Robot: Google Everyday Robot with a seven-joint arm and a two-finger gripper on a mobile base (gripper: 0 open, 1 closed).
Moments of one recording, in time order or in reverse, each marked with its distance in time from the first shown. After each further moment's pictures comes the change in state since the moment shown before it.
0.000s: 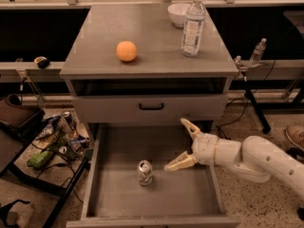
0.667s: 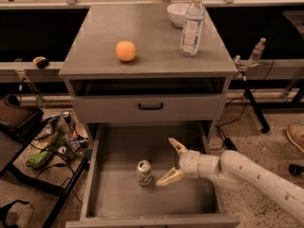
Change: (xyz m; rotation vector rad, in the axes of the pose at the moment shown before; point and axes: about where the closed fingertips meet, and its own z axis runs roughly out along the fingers) arm 0.112 0.029 0.063 -0.086 0.009 0.050
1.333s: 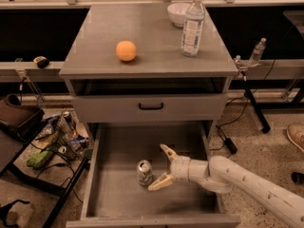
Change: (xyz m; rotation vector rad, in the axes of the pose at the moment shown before) arm 0.031 0.018 0.044 -0.045 -0.028 0.039
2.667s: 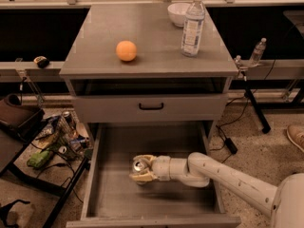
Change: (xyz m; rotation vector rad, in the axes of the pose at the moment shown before) arm 0.007 0.018 0.081 -0.132 -0.070 0.078
